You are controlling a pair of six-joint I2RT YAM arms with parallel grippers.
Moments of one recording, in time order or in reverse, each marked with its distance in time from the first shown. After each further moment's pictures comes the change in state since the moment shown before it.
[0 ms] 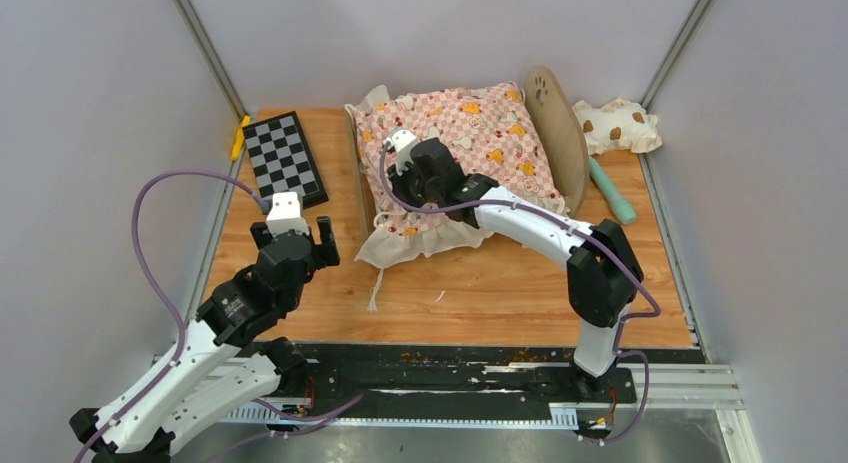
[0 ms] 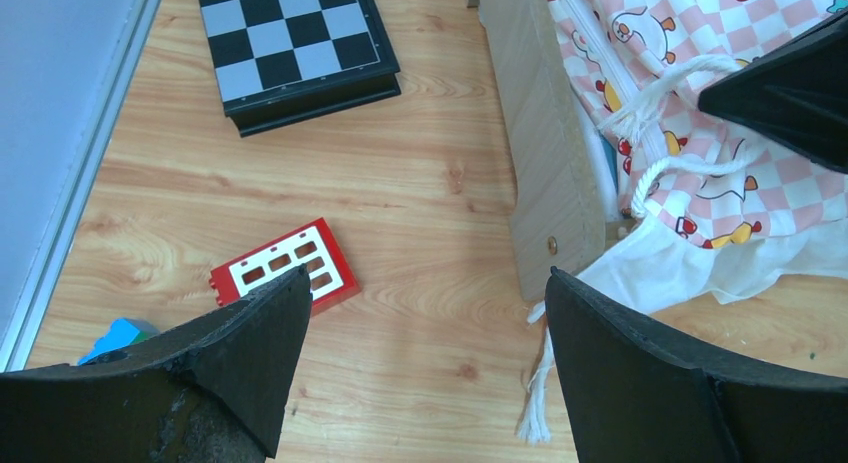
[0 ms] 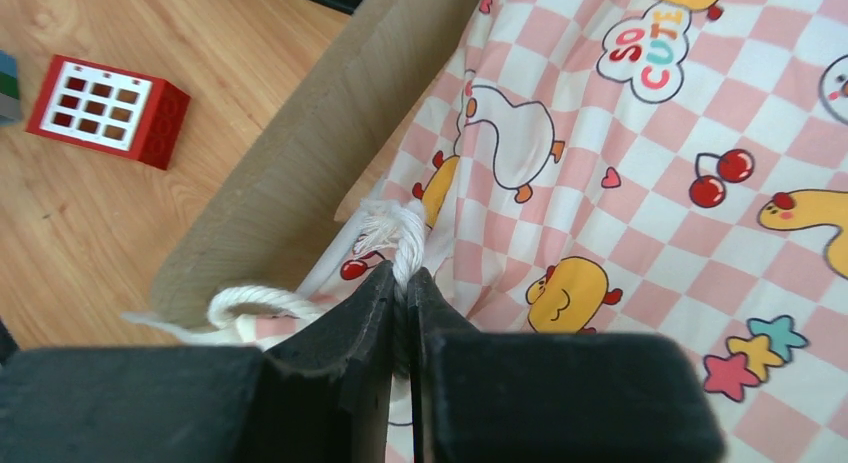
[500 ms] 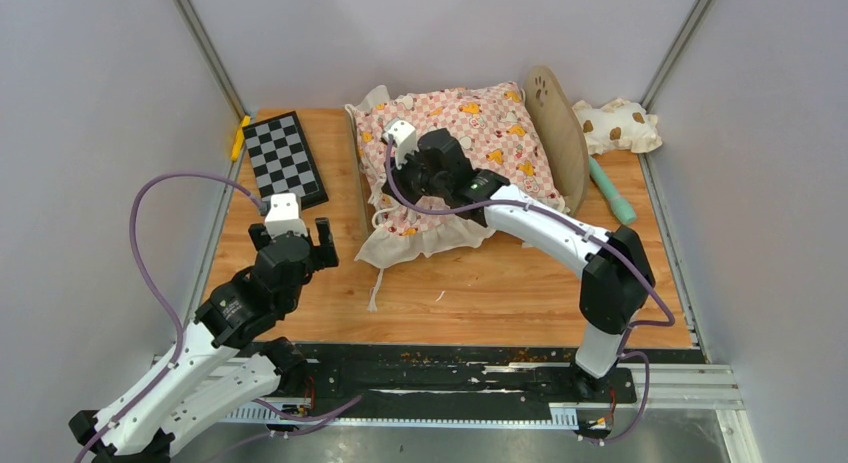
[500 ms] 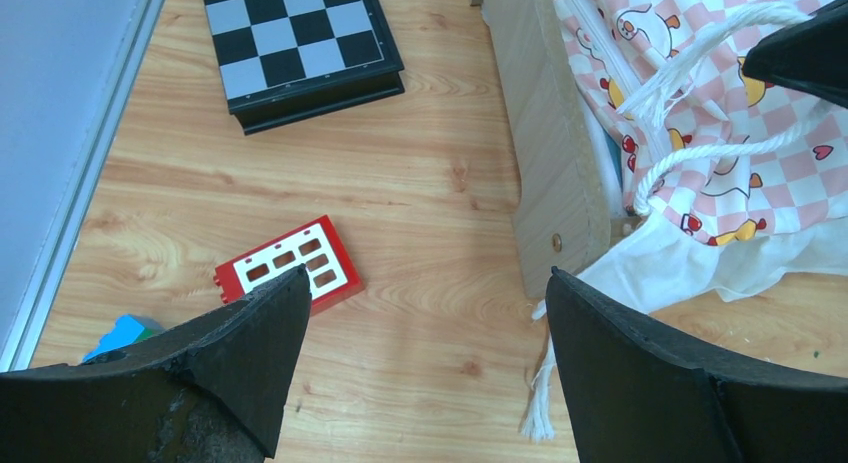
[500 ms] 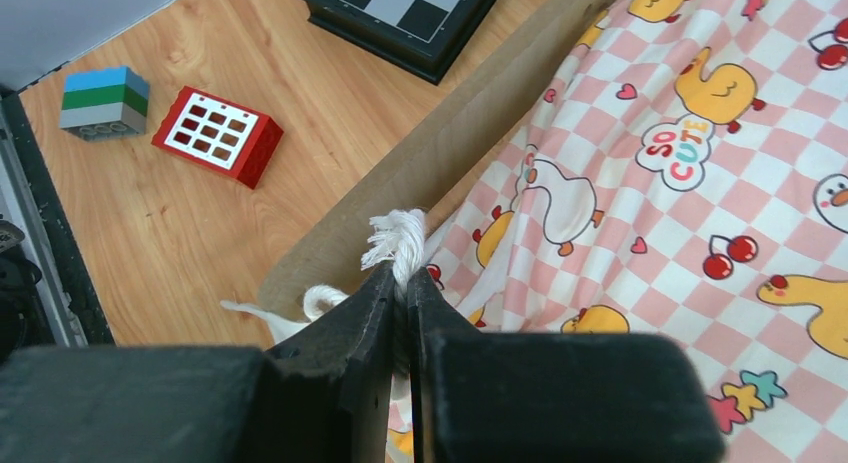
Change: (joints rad) left arm 0.000 -0.006 0.000 -0.013 -0.003 0.000; right arm 0.000 -0.092 0.005 0.037 -0.135 -0.026
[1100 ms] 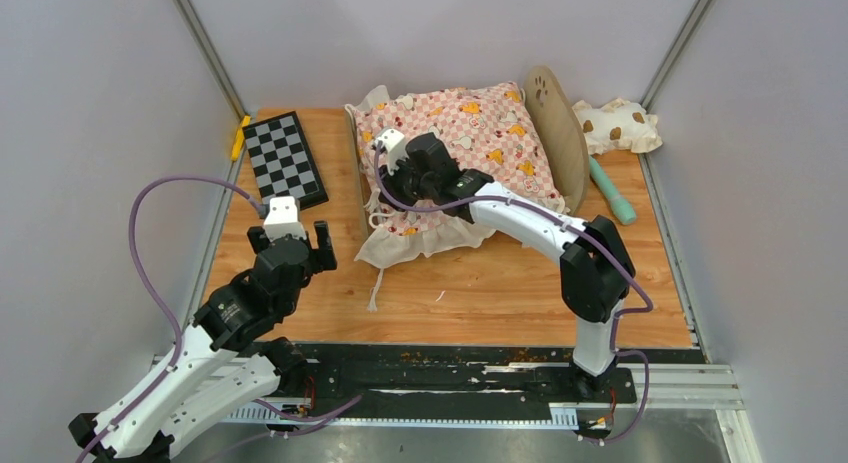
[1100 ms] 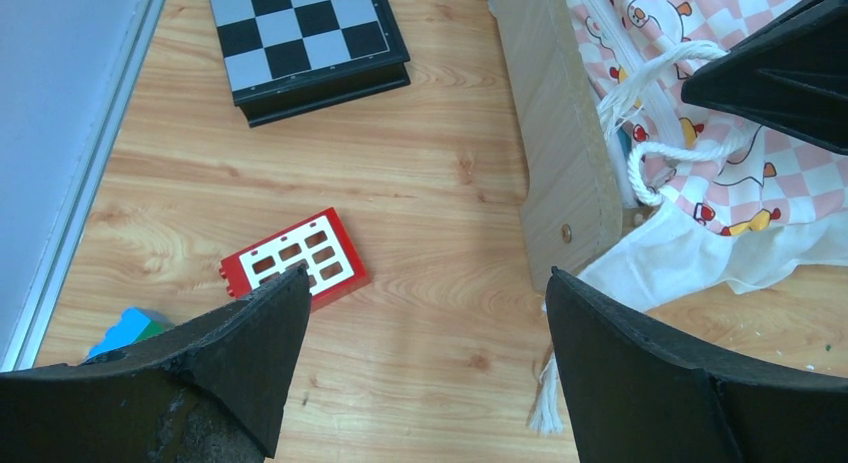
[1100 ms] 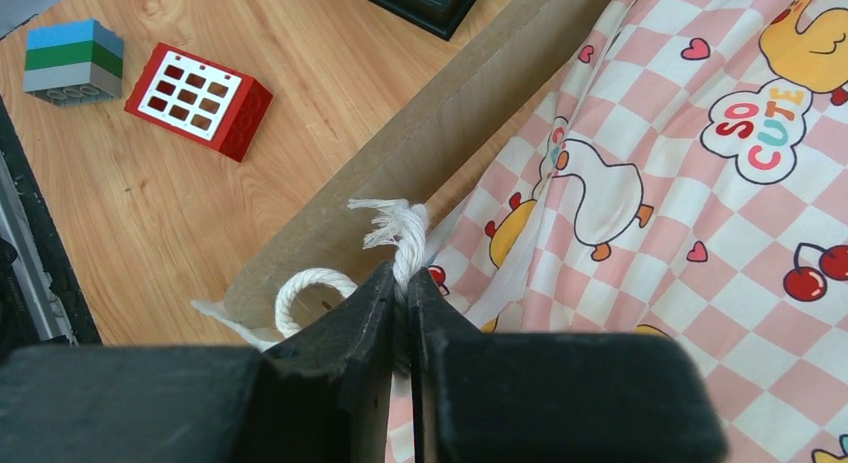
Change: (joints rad) left arm 0.000 -0.027 -0.015 -0.016 -0.001 0.000; right arm 0.000 0.113 0.053 -0.035 -0.040 -0.004
